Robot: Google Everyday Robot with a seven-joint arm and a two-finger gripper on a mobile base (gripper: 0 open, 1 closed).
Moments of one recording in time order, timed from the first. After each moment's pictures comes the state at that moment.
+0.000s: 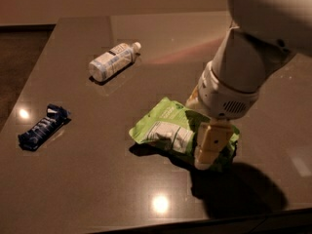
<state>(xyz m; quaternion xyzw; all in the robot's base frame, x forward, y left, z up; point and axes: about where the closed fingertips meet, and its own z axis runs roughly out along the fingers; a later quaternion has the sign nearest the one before) 0.400 -0.097 0.889 -0.69 0.71 0.07 0.11</state>
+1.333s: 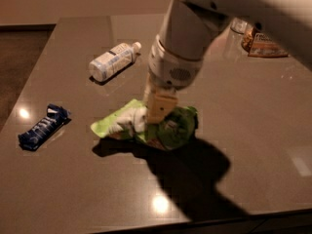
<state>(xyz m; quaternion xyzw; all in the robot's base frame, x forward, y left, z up) 0.445 -0.009 0.912 -0.72 0.67 0.11 0.13</state>
